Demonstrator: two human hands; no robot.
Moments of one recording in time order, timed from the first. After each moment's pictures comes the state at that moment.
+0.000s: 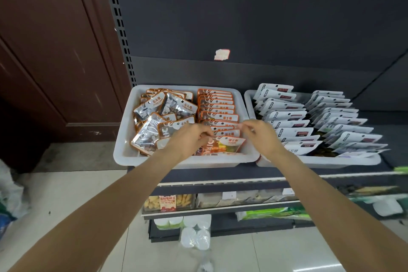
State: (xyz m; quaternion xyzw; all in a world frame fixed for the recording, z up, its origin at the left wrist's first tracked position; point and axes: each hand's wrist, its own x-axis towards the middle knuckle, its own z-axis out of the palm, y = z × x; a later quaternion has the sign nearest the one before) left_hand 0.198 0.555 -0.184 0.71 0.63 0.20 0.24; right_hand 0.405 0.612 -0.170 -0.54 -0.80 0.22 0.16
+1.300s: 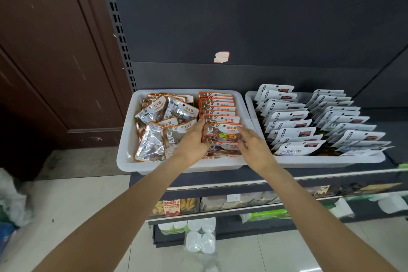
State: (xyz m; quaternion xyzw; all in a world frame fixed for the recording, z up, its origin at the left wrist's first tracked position) left_hand 0.210 0.555 -0.192 0.59 0.66 0.29 0.37; right_hand 0.390 0.586 -0.192 -0.57 -0.78 0.22 0.13
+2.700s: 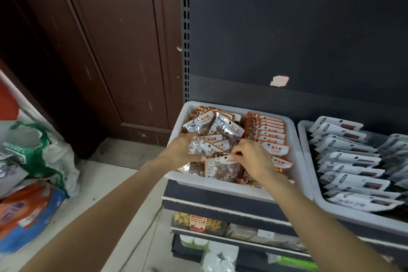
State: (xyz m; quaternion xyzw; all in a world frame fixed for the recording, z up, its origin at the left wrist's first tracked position) left_hand 0.092 0.527 -0.182 0.56 0.75 0.22 0.28; right_hand 0.284 0.615 -0.188 -0.41 -0.90 0.12 0.05
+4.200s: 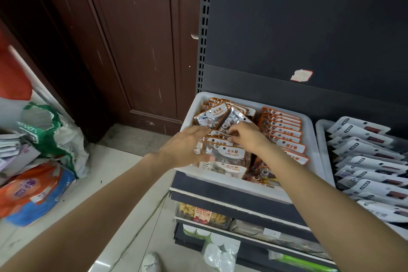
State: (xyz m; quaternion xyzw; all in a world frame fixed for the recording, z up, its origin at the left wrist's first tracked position) left_hand 0.075 0.520 -0.199 0.64 0.74 0.11 0.20; right_hand 0.229 0.657 -0.193 -0.39 -0.90 0.20 -0.03
